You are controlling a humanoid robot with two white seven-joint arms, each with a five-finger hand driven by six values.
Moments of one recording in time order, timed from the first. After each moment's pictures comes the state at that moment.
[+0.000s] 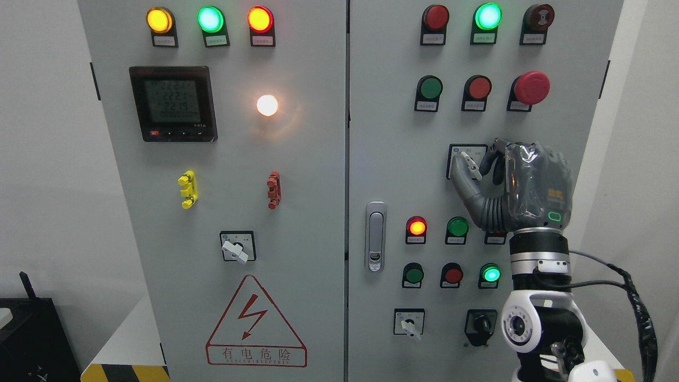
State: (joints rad) left arm -0.04 -0.09 0.00 0.04 -0.10 -0.09 0.00; right arm -0.73 0.00 0.06 -1.72 1.14 0.20 -0.04
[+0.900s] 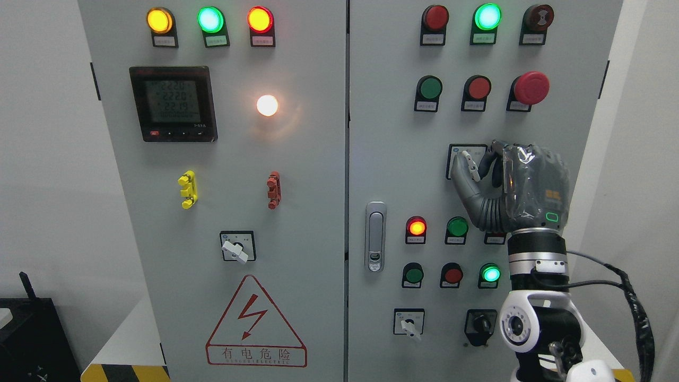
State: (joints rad) left arm -0.04 -0.09 0.00 0.04 -0.10 -0.09 0.00; right arm -0.73 0.00 0.07 -1.71 1.13 0.21 -0.04
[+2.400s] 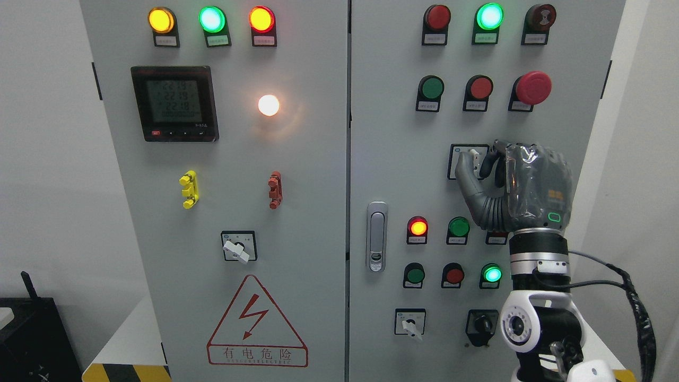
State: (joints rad) left arm -0.04 -0.09 0.00 0.04 -0.10 -0.09 0.00; right arm -0.73 0.00 0.06 -1.72 1.13 0.20 -0.06
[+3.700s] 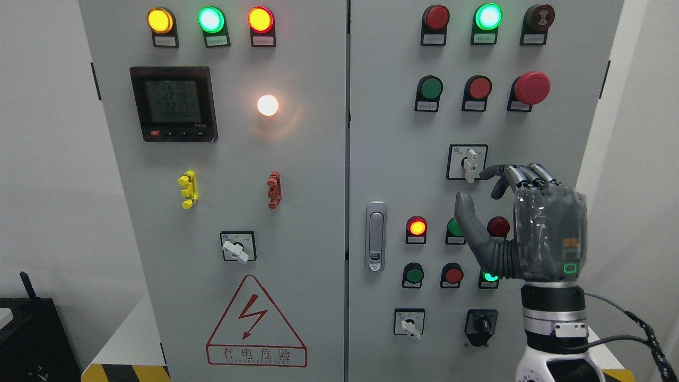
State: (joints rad) left arm -0.04 -0.09 0.00 0.04 -0.10 -0.09 0.00; right arm -0.52 -0.03 0.06 -1.88 1.12 -0.03 -0.21
